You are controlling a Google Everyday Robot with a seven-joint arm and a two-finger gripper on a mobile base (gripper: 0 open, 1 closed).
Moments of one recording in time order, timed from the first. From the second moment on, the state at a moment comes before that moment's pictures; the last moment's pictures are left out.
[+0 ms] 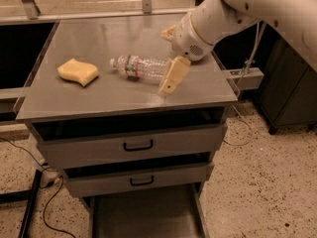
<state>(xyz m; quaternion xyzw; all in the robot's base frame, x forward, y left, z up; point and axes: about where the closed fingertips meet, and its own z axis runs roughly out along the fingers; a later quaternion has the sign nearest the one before) 0.608 -0.025 0.918 -0.68 0.65 0.11 0.34</state>
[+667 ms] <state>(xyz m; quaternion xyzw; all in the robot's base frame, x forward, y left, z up) 0.648 0.005 0.887 -0.67 0.65 0.12 0.34</state>
